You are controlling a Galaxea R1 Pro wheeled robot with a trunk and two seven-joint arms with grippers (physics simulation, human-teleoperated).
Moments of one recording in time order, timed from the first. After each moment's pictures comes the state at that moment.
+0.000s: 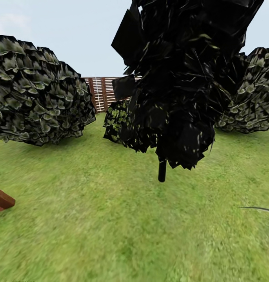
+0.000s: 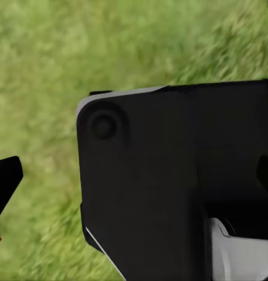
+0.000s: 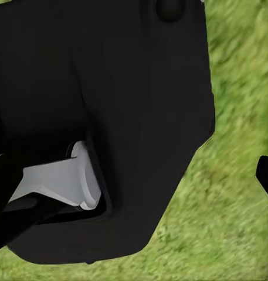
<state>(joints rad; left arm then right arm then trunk) -0.01 -0.02 -0.06 -0.03 -0.01 -0.42 -0.02 0.00 0.07 -0.20 -0.02 0.01 -0.12 0.00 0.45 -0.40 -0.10</state>
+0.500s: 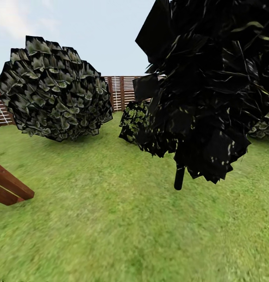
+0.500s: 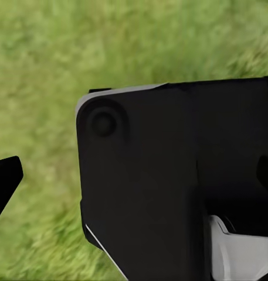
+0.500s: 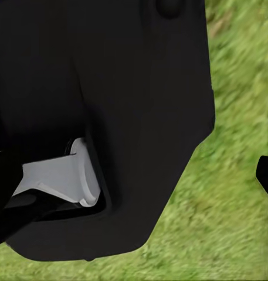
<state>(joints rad) -0.01 -0.02 -0.06 -0.03 -0.01 -0.42 -0.02 0.00 0.07 -0.20 -0.01 0.01 -0.12 0.00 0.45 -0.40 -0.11</state>
